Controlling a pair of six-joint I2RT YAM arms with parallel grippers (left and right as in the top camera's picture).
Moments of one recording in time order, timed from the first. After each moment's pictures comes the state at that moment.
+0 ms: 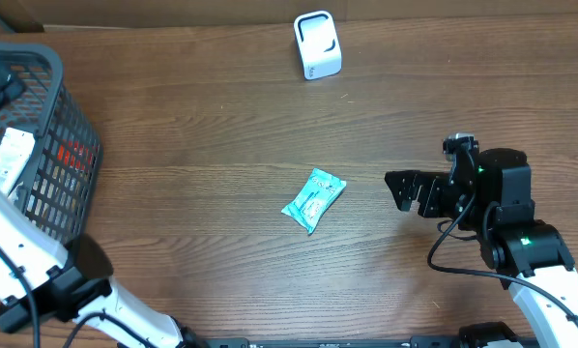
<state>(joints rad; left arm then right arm) 0.62 1.97 2.67 -1.68 0.04 -0.16 0.14 1.00 0.74 -0.48 -0.41 0.33</state>
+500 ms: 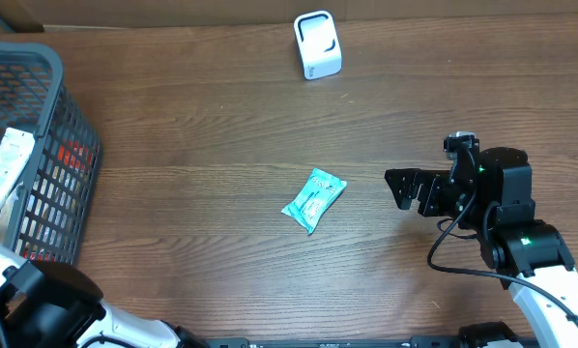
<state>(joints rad) 0.87 1.86 2.07 -1.36 -0.07 -0.23 0.14 1.00 0.74 -0.48 -0.41 0.33</state>
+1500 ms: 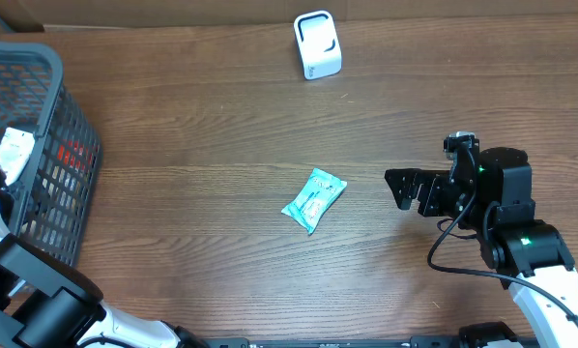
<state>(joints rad) 0.87 1.85 1.44 -0.82 -0.11 0.24 0.14 1.00 0.74 -0.48 -0.41 0.33</state>
